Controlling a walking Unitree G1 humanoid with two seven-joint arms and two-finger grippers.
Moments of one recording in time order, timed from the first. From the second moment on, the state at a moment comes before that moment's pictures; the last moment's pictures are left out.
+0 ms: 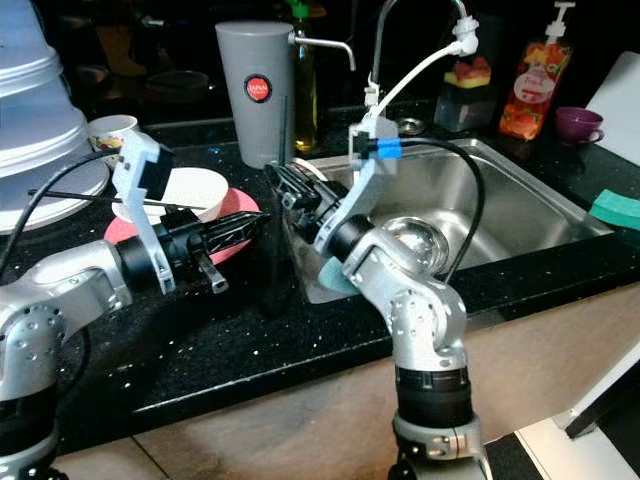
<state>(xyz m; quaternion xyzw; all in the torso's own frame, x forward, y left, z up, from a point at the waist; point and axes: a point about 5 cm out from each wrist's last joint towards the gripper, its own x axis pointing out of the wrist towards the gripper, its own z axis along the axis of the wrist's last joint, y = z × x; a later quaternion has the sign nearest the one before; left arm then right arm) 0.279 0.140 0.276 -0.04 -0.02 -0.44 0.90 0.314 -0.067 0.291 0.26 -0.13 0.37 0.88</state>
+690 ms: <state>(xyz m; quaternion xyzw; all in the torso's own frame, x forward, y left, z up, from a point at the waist) 0.287 0.146 0.275 -0.02 -0.01 -0.40 0.91 0.337 -0.097 0.311 0.21 -0.17 0.32 0.91</state>
